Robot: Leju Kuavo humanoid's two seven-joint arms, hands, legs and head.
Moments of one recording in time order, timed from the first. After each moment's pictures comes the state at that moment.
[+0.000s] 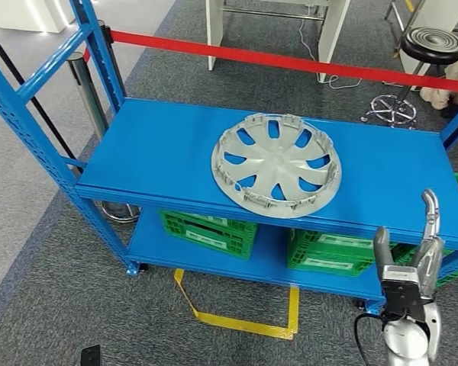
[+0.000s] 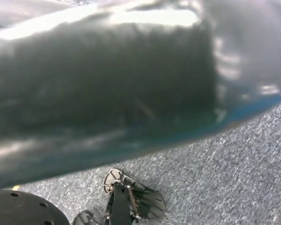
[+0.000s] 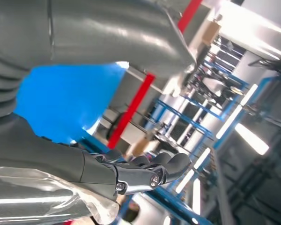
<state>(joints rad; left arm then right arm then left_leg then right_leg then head) -0.11 -0.21 1.13 -0.25 -0.73 0.36 -0.41 0.03 0.07 -0.25 -1.63 0.51 -0.32 -0.53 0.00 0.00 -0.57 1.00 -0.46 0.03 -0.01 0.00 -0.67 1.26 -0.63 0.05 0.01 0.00</state>
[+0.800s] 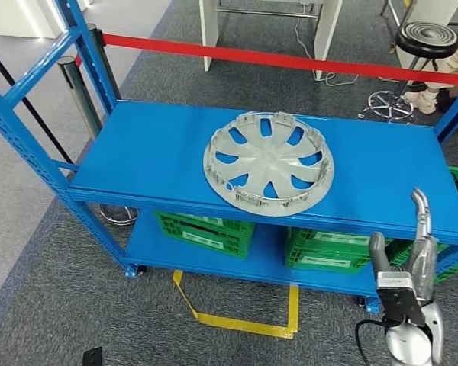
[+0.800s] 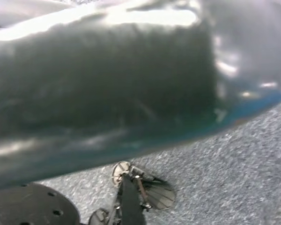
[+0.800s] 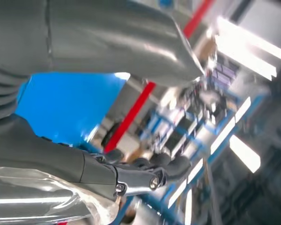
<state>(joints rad) -0.11 -0.21 1.13 -0.24 -0.77 0.35 -0.39 0.05 0.02 -0.21 -1.68 0.53 -0.24 -0.50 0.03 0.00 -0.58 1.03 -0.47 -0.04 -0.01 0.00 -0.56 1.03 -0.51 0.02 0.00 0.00</state>
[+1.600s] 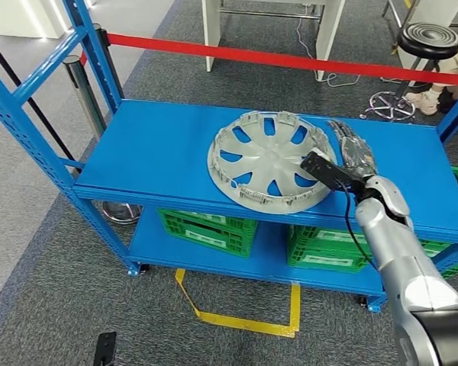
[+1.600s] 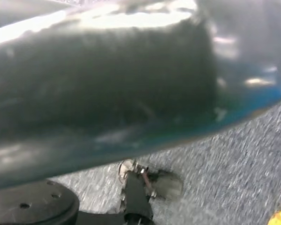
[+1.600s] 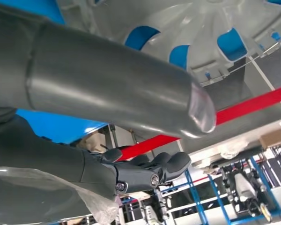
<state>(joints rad) -0.16 -0.21 1.06 -0.24 -0.87 0.30 -0.28 -0.79 -0.08 0.08 -0.68 0.89 -0.15 -0.24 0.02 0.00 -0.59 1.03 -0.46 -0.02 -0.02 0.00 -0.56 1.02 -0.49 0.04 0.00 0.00</state>
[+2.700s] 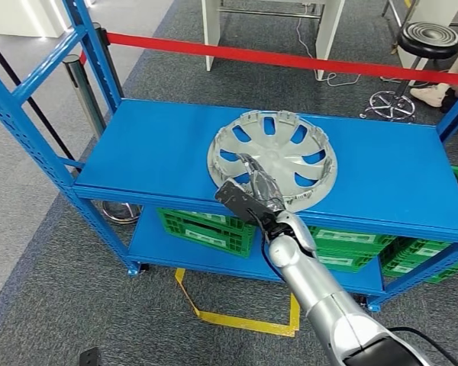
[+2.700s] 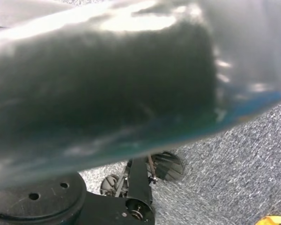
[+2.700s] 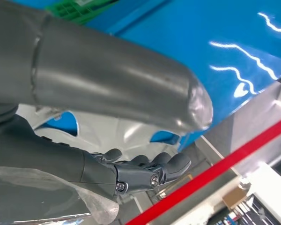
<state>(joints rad) -0.13 -0.20 1.20 -0.23 -0.73 0.23 -0.30 -0.60 0.19 0.33 -0.80 0.63 -0.21 -0.10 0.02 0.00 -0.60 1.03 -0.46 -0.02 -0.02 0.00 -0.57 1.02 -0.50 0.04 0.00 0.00</state>
